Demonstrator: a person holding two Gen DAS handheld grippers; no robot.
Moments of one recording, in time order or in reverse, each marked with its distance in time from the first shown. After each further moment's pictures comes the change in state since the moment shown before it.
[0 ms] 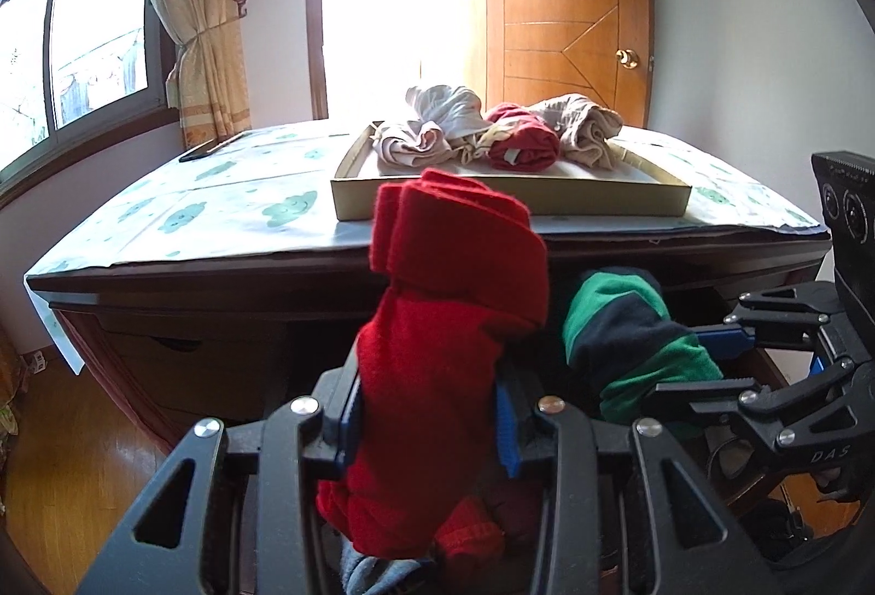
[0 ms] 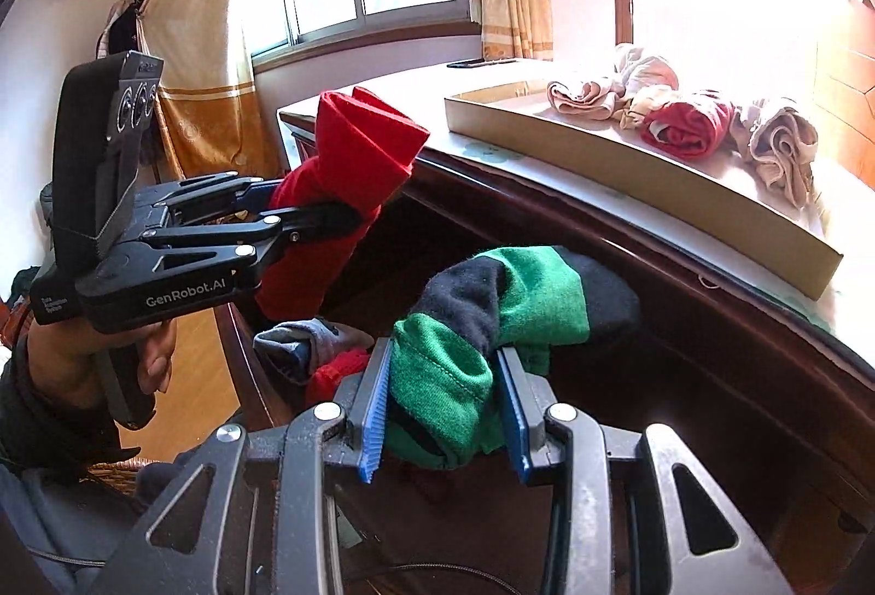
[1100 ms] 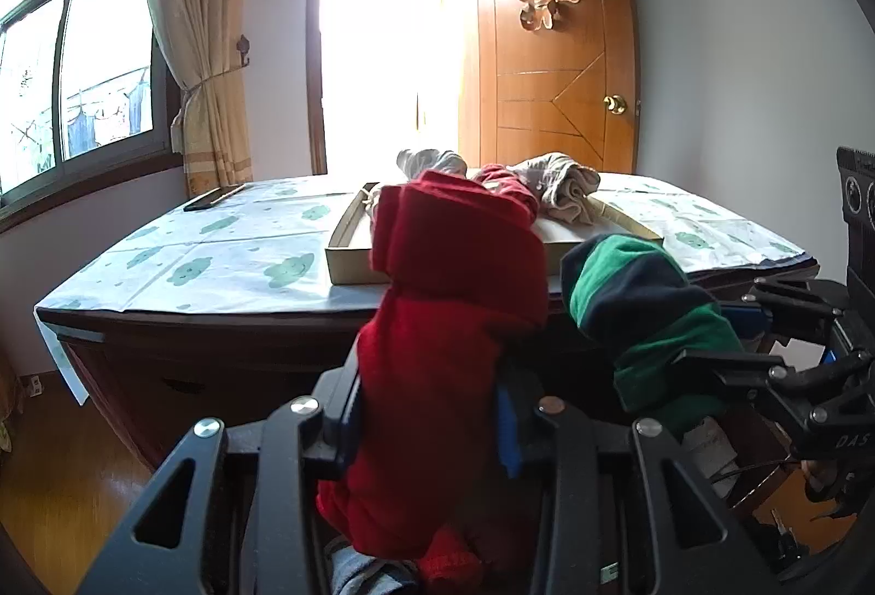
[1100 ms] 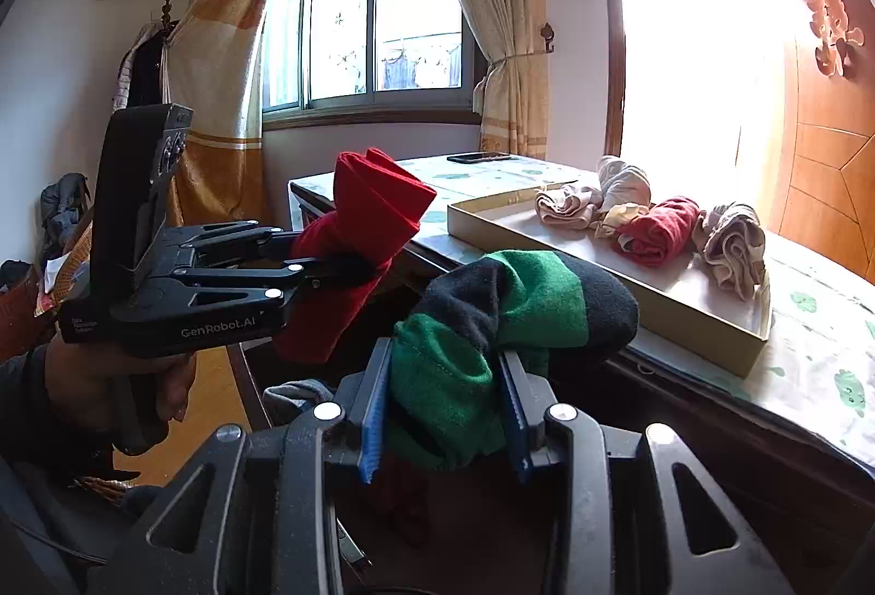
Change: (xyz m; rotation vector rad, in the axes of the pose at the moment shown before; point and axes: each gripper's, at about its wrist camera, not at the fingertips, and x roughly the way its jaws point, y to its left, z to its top) left arm -0.027 -0.012 0.011 0.006 -0.148 -0.004; right arm -0.048 0.010 0.004 -0.093 -0.239 -0.060
